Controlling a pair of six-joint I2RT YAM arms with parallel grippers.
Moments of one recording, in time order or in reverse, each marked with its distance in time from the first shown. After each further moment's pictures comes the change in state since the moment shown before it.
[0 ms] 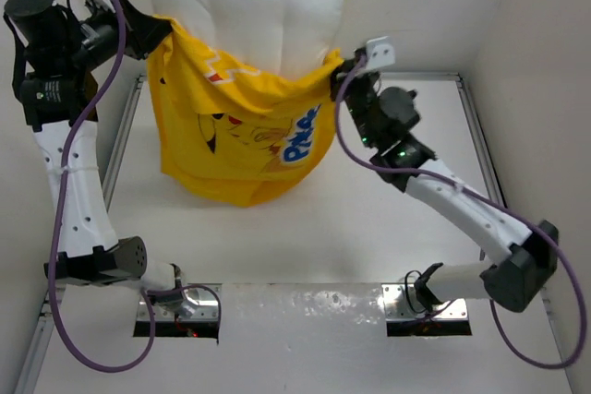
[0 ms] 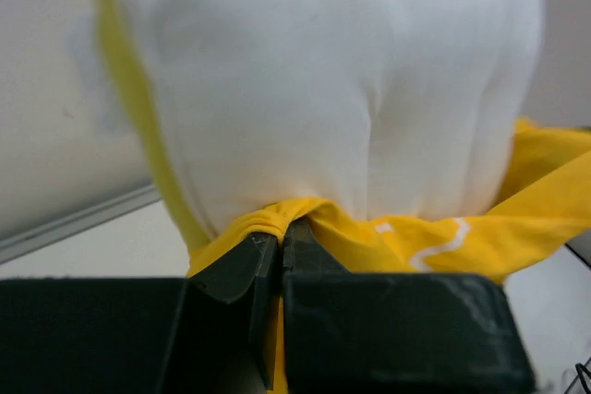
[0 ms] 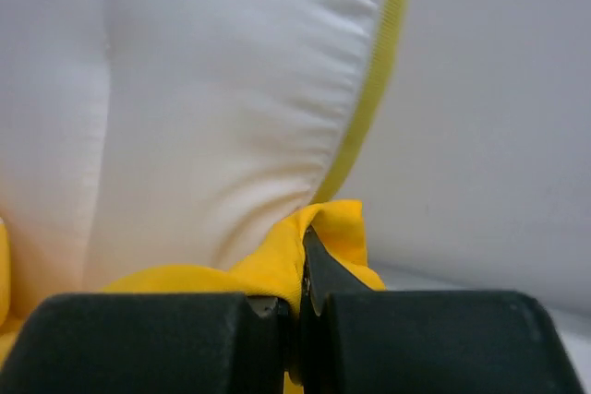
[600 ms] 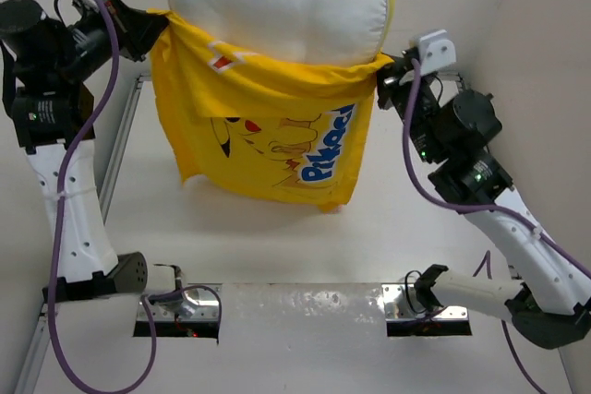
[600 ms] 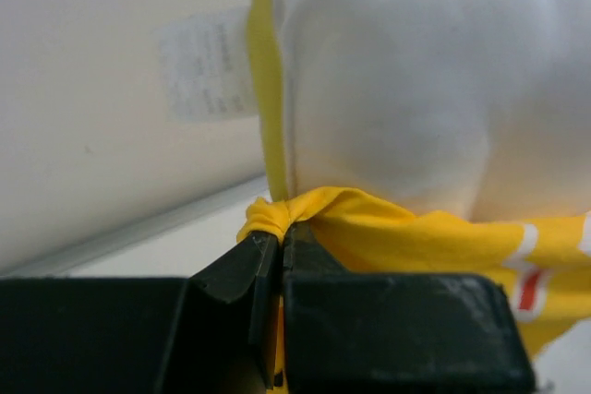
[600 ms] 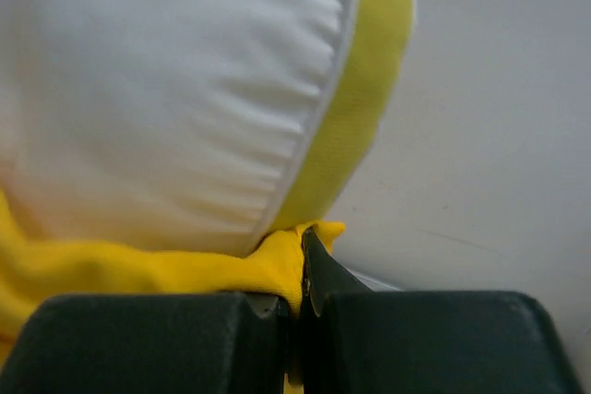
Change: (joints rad) left arm -0.007 -0.101 -0.022 0.074 -0.083 -0.037; right arm 0.011 -0.296 0.226 -0.436 -0.037 -0.205
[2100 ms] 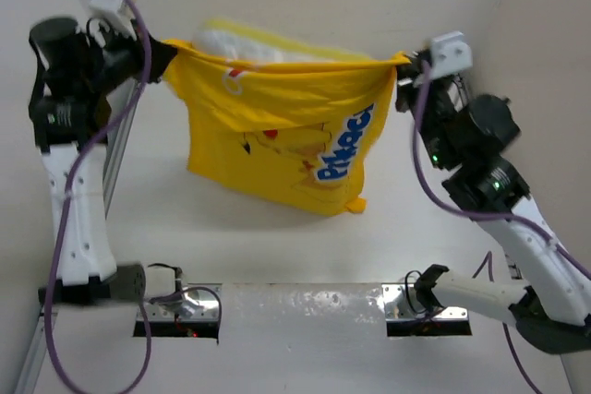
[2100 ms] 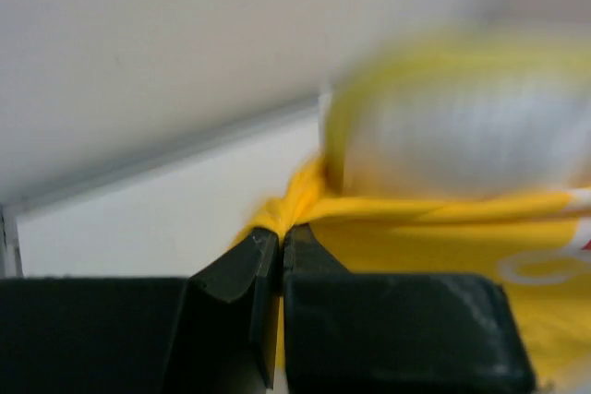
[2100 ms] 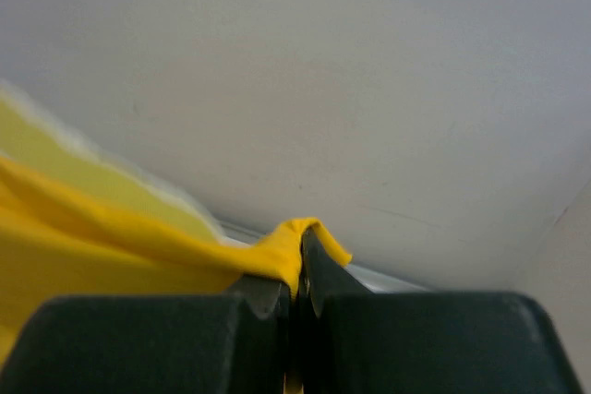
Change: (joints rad) left arm -0.069 -0.049 -0.216 -0.061 -0.160 0.187; right arm 0.012 -0.043 0.050 -0.096 0.106 -0.090
